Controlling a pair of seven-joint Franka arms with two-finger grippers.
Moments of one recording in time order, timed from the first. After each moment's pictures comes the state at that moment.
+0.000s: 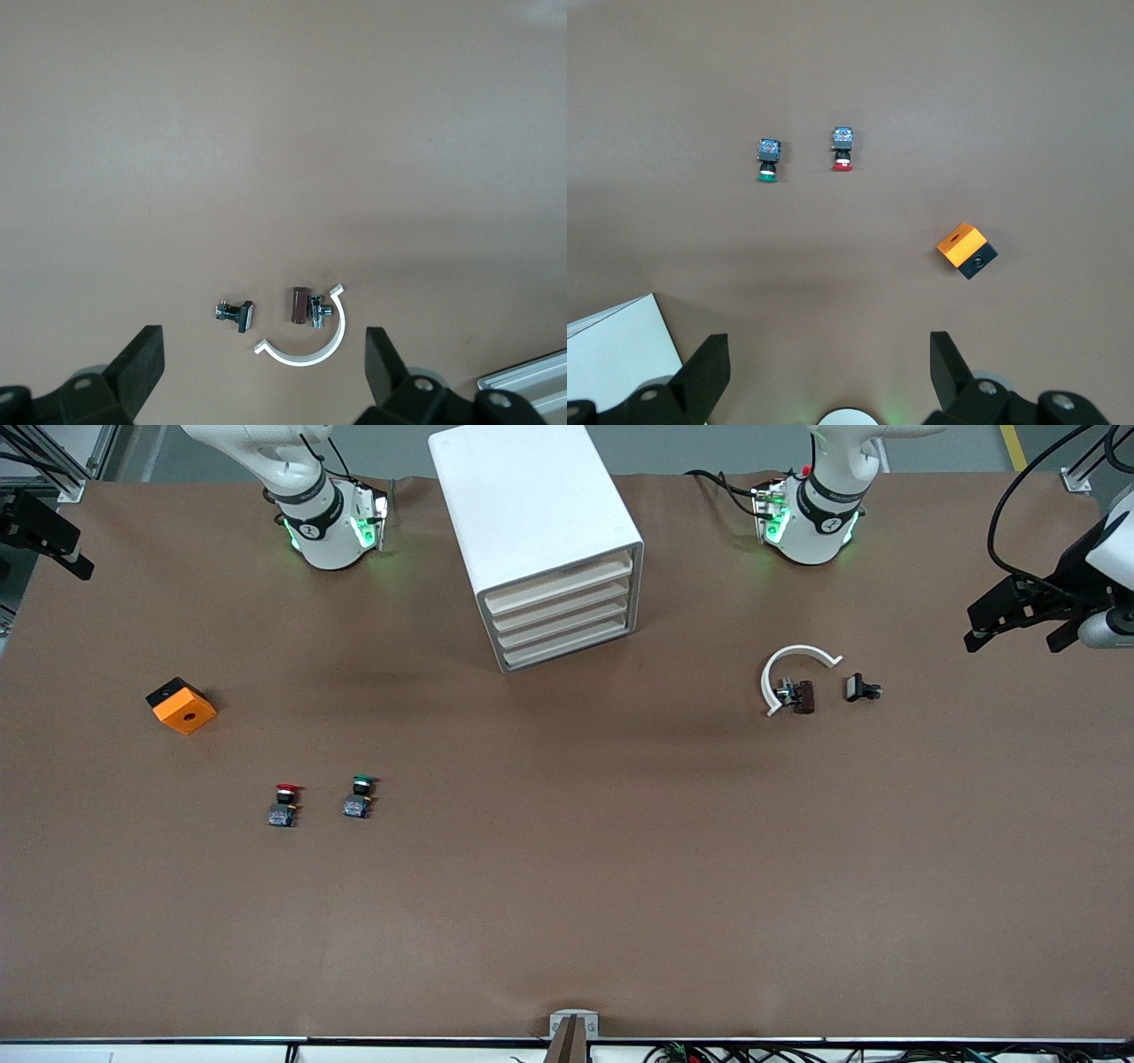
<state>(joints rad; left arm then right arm) -0.02 -0.09 -0.03 -1.64 -0.02 1.62 -0.04 -0.01 -0.21 -0.06 -1.61 0.02 1.42 -0.05</state>
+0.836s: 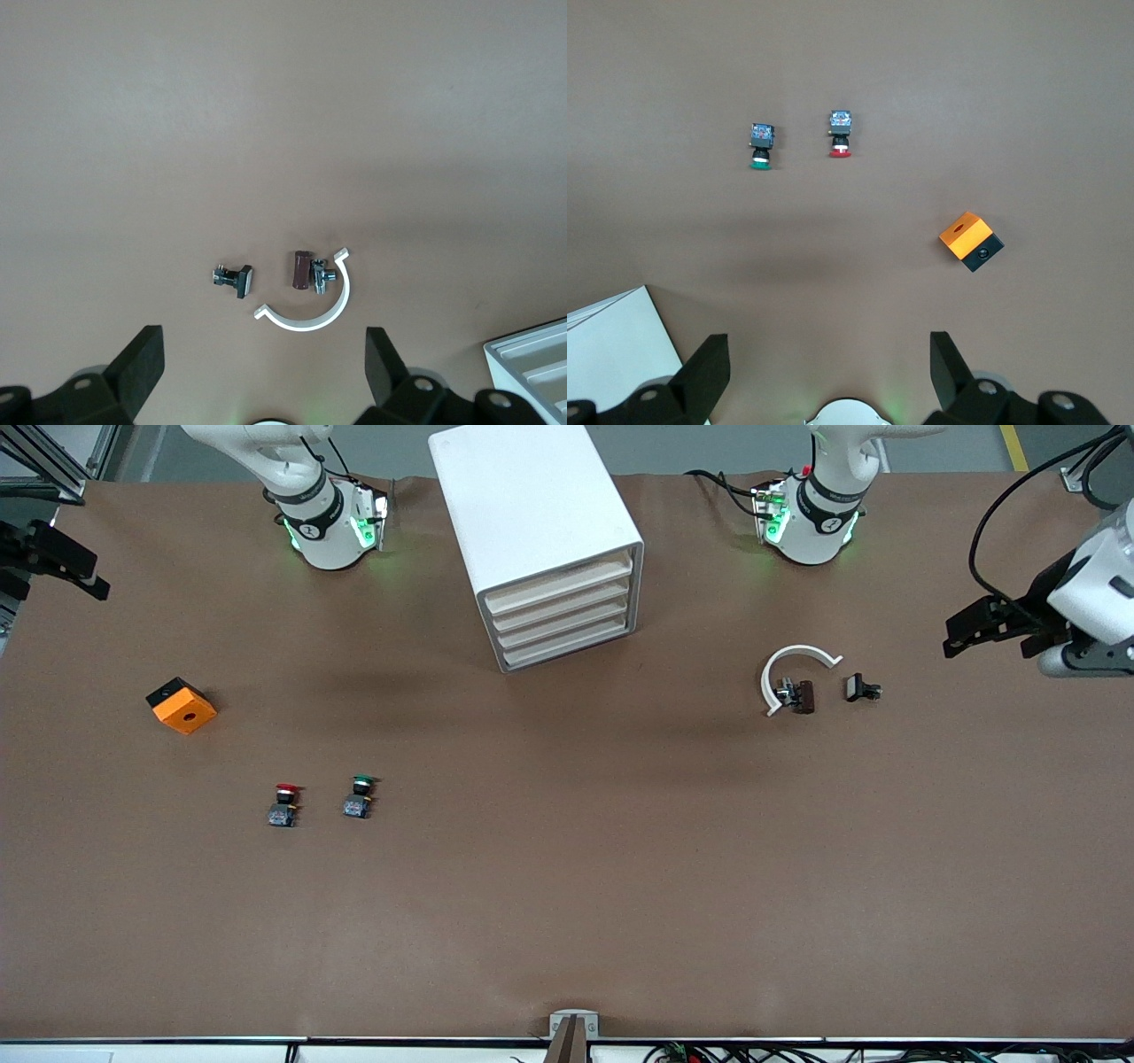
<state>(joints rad) -0.02 -0.01 -0.03 -1.65 -0.02 1.55 -0.05 -0.01 -0.14 -0.06 -1.61 0.02 1.42 -0.05</state>
